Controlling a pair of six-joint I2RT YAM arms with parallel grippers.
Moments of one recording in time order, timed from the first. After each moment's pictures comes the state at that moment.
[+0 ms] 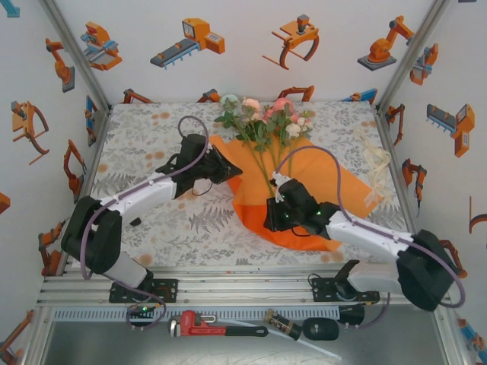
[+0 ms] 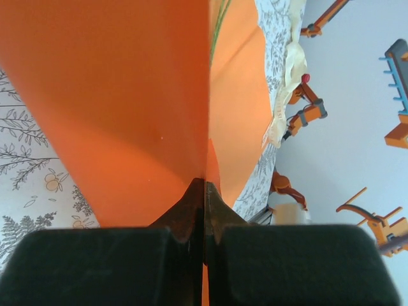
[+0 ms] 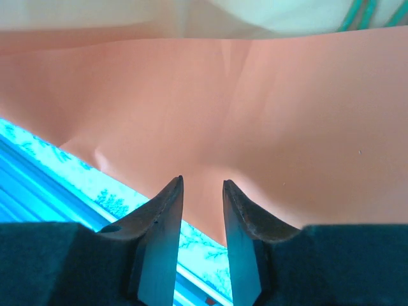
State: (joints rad) left arm -0.62 1.54 0.99 0.00 0.24 -1.08; right arm 0.78 1.17 0.61 -0.25 -0.13 0.46
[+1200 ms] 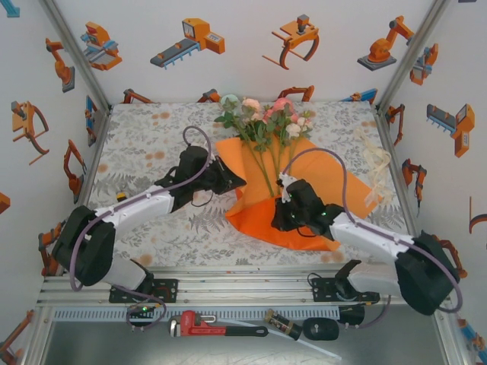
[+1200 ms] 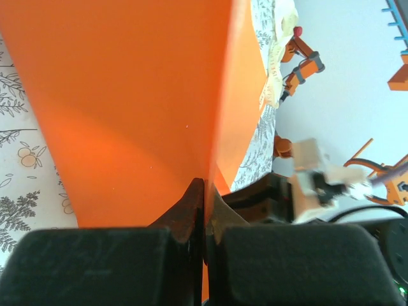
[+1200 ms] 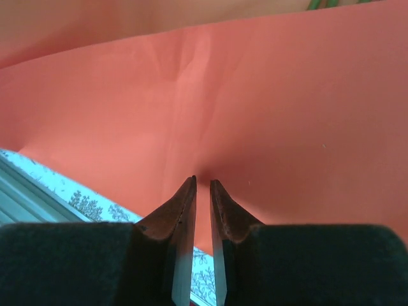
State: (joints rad) left arm -0.67 1.42 0.83 0.13 0.29 -1.04; right arm 0.71 1.30 0.59 -0.19 -0.18 0.39
